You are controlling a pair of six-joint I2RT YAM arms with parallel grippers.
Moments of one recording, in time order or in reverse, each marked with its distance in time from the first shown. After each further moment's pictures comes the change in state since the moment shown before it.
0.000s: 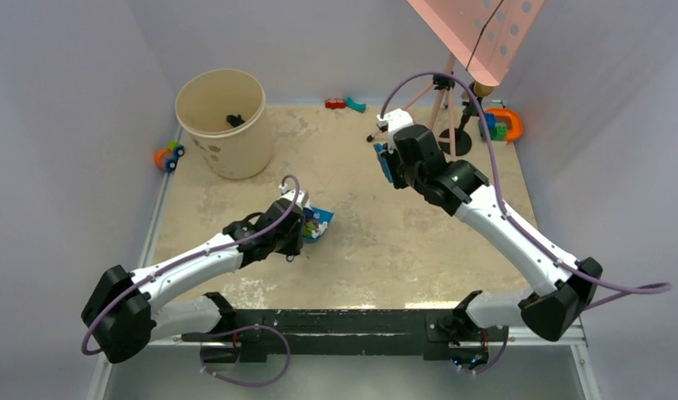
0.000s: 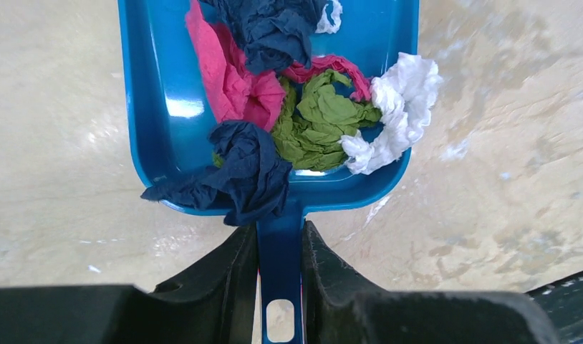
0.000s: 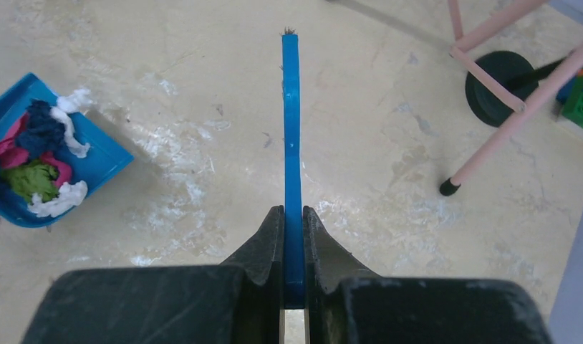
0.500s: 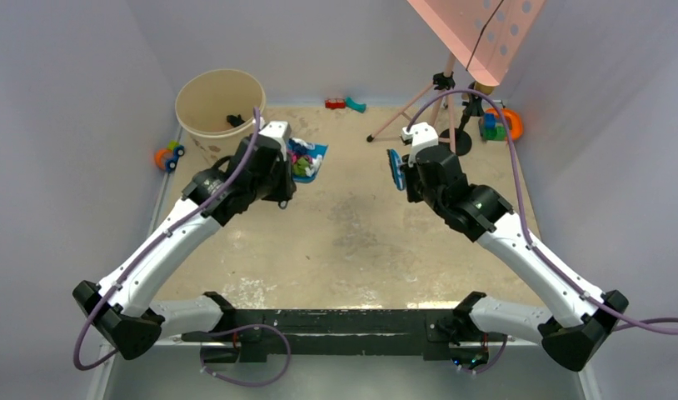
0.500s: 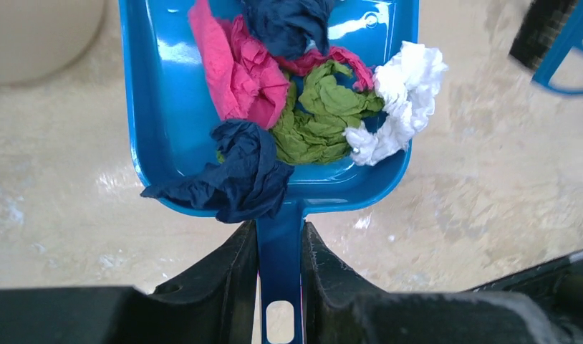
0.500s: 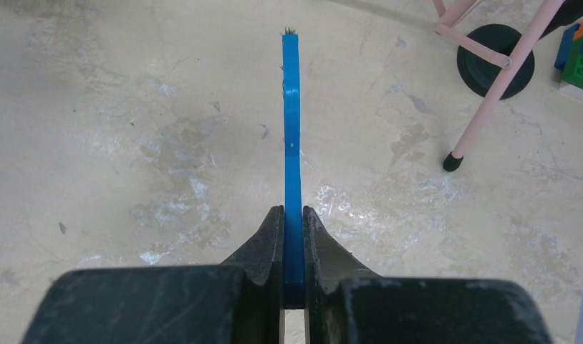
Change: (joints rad) left arm 0.106 0.016 0.634 -0.423 -0.026 0.037; right arm -0.005 -0.223 -0.208 0.069 0.051 0.103
